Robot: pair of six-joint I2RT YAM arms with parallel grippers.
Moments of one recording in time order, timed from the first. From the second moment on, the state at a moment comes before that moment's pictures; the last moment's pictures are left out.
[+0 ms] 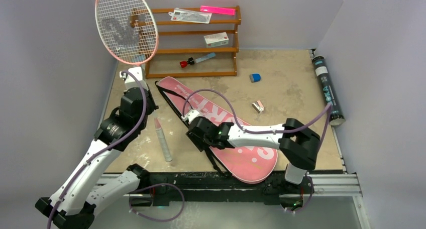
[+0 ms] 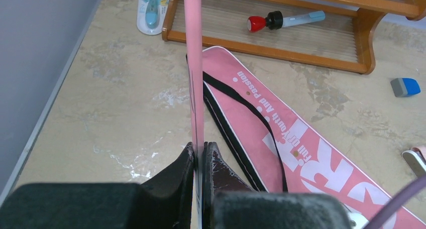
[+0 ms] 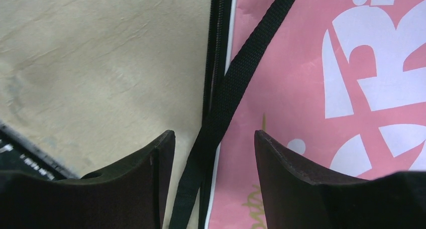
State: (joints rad) left arm -0.54 0.83 1.04 -0.64 -0.62 -0.38; right arm 1.18 1.71 1.10 -0.33 0.25 0.29
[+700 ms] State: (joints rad) left arm -0.54 0.80 1.03 -0.58 -0.63 -0.29; right arm 1.16 1.89 1.23 -0.40 0.43 0.30
